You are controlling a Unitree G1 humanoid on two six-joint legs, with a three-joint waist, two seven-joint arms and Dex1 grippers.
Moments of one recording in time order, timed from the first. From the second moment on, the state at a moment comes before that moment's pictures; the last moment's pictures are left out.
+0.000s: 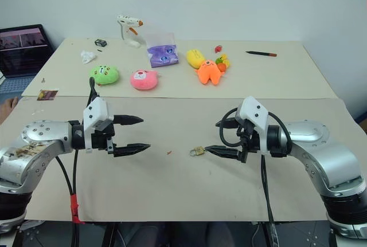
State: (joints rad) left arm -0.34 0.84 0.03 -0.40 -0.52 0.65 -1.00; right arm -0.37 -0.88 -0.02 -0.46 0.58 0.75 0.97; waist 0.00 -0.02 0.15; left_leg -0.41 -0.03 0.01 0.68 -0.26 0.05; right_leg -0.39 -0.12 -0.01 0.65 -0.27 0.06
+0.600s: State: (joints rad) left arm -0.50 0.49 -0.31 -0.26 -0.30 0.63 -0.79; right arm -0.29 -0.88 -0.04 -0.46 0.56 0.77 0.93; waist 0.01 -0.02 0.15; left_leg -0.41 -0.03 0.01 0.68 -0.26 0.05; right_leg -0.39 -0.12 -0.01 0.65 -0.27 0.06
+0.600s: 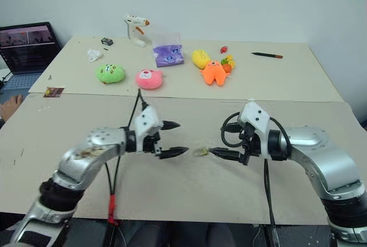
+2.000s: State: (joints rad) left arm -0.55 0.27 -0.46 -0.07 -0.06 0.67 -0.73; right arm -0.15 -0.92 -0.22 -0.63 0.65 0.86 0.76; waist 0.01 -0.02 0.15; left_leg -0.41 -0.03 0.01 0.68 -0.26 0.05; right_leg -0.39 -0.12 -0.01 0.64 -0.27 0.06
